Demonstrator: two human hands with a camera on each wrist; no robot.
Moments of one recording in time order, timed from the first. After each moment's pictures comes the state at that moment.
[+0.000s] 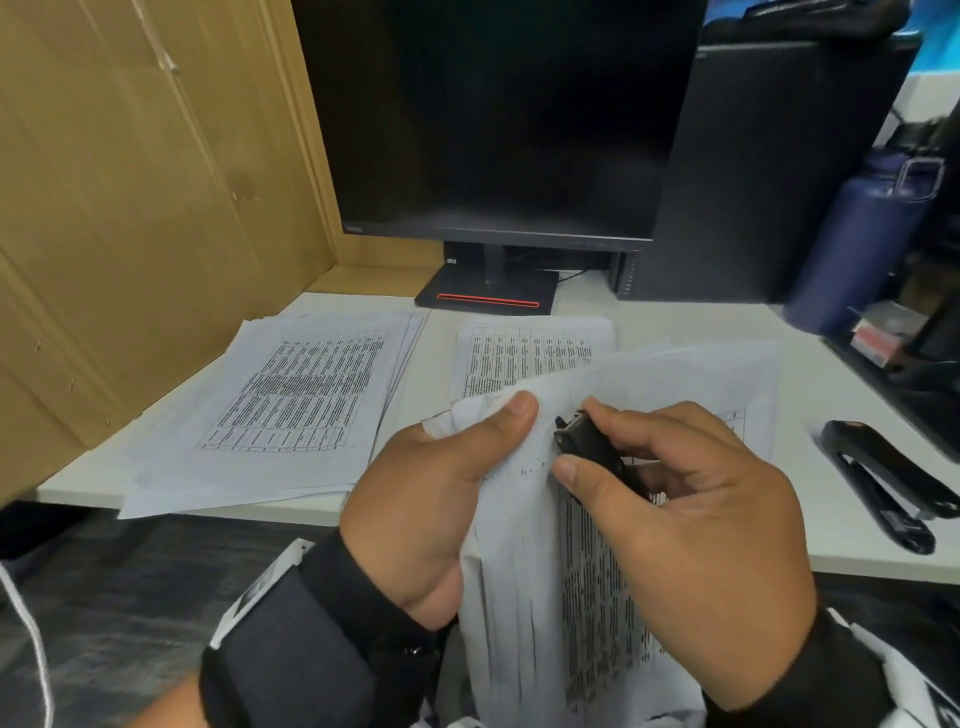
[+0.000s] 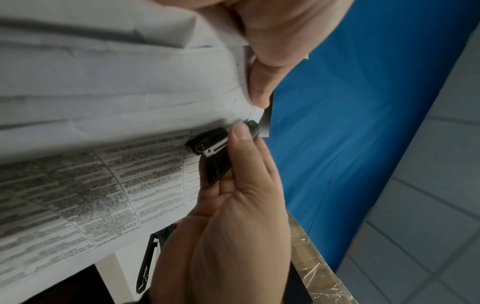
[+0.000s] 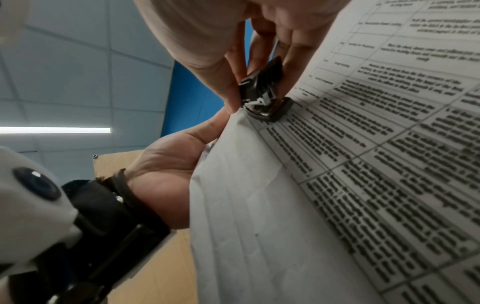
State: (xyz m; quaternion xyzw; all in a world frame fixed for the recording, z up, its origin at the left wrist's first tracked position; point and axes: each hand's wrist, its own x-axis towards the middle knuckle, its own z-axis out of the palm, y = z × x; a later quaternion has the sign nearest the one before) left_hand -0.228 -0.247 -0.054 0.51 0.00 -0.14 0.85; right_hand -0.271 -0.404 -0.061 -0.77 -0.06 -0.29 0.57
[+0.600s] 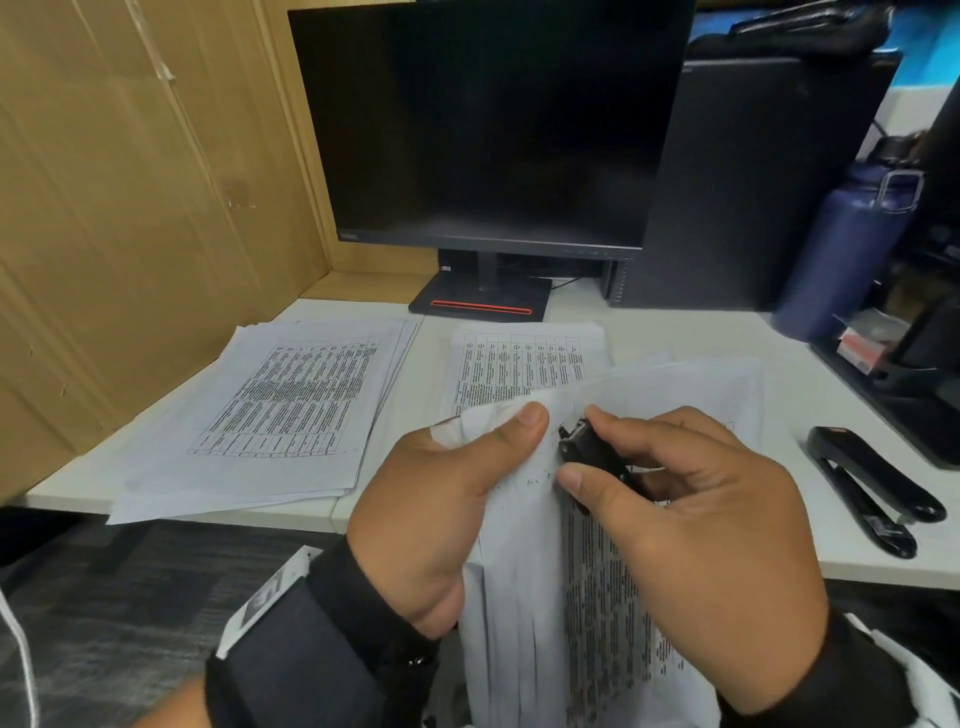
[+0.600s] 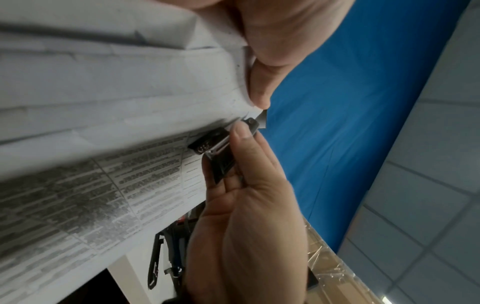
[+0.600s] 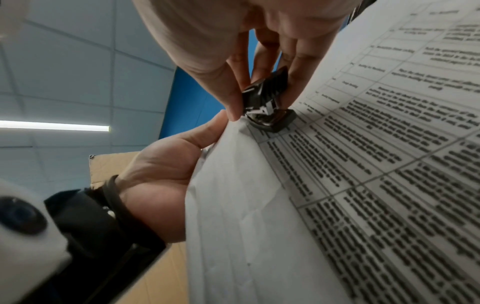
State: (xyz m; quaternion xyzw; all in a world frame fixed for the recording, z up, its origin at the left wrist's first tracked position) left_hand -0.234 -0.261 -0.052 0.54 -0.05 -0.11 0.83; right_hand -0.272 -0.416 -0.057 -0.77 -0.04 -0.27 0.58
